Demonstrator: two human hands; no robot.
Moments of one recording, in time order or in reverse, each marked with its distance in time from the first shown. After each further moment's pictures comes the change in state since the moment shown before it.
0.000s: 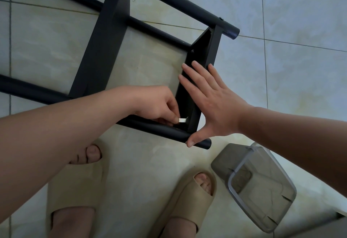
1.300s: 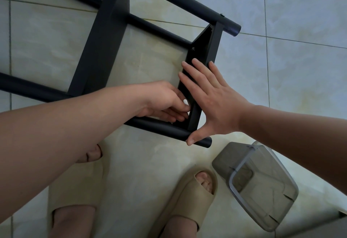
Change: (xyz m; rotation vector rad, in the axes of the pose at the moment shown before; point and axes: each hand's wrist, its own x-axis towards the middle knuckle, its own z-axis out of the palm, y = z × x) left_hand 0.010 0.008 0.011 -0.588 0.077 -0.143; right_hand 0.001 -0.001 0.002 -0.001 0.032 -0.002
